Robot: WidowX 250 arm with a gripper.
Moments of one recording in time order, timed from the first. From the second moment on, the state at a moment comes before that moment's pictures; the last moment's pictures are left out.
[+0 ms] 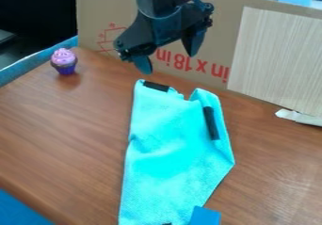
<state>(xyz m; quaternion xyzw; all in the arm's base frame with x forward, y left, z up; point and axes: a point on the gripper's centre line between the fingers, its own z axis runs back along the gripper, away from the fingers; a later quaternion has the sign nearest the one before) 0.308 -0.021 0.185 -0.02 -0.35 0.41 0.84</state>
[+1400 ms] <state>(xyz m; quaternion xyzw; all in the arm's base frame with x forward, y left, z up) 0.292 -0.081 0.100 0.13 -0.37 0.45 0.80</state>
